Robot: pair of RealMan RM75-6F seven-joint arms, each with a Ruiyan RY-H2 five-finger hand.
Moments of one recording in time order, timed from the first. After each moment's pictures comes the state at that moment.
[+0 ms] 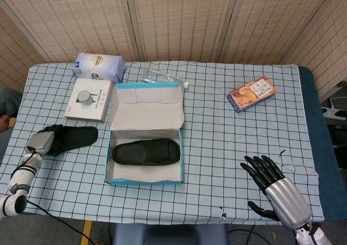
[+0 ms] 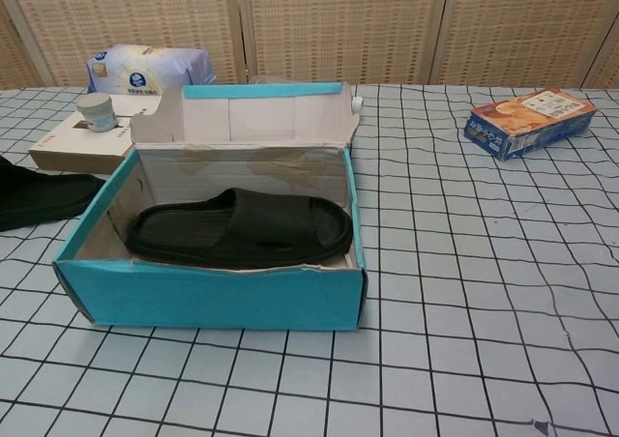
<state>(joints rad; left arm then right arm) -0.59 -1.39 -0.11 -0.97 1.07 0.63 -0.03 0.08 -0.87 -0.10 -2.11 -1.92 1.42 -0.13</state>
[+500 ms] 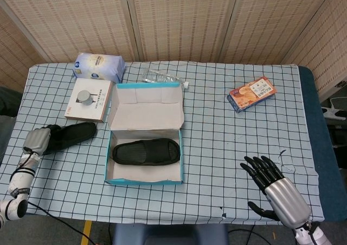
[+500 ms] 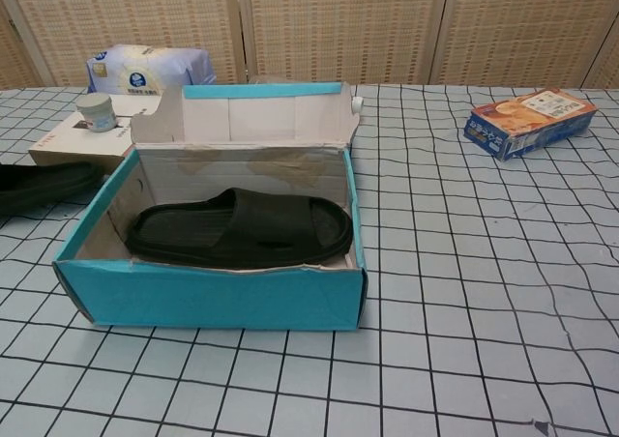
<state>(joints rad) -0.54 -1.45 -0.13 -0.89 1.17 0.80 -0.12 0.08 -0.87 -0.11 -2.11 -1.90 1.41 -0.13</state>
